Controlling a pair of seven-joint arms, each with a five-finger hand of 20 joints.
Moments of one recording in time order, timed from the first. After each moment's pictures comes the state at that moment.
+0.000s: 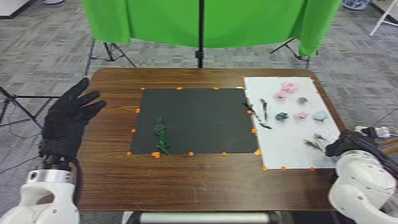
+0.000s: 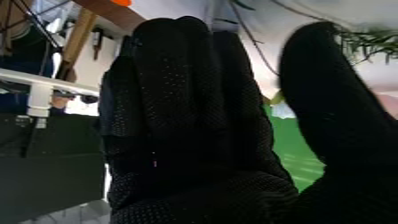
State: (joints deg) left arm 125.2 -60.4 -98.6 -126.5 46.7 12.1 15.2; right arm -107.0 -38.6 79.8 -117.3 -123.4 -11.8 64.2
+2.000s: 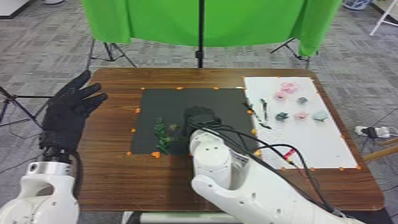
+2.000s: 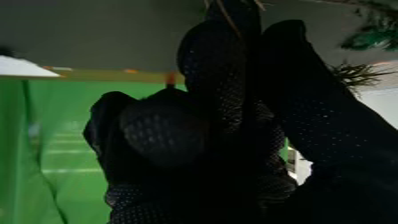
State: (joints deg) left arm 121.8 -61.0 -98.5 -126.7 47.7 10.8 12.6; right arm -65.0 -73.4 30.4 -100.8 -136.5 -21.1 55.3
